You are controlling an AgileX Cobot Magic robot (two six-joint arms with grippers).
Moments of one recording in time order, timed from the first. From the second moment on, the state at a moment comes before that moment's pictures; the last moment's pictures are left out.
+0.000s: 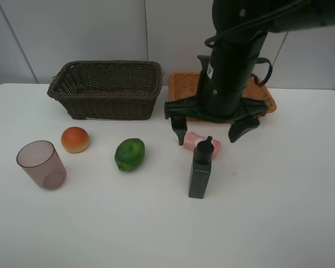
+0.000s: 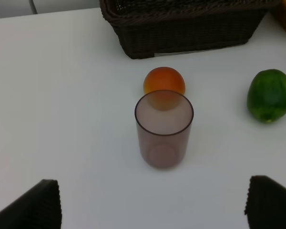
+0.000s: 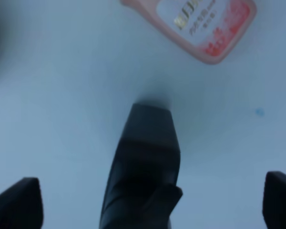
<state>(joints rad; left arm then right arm) -0.07 -0.01 -0.51 0.01 1.06 0.02 0.71 1.77 -1.27 -0.13 1.06 0.73</state>
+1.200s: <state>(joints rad) -0.07 -0.01 -0.51 0.01 1.06 0.02 0.74 1.85 -1.15 -0.14 0.90 0.84</state>
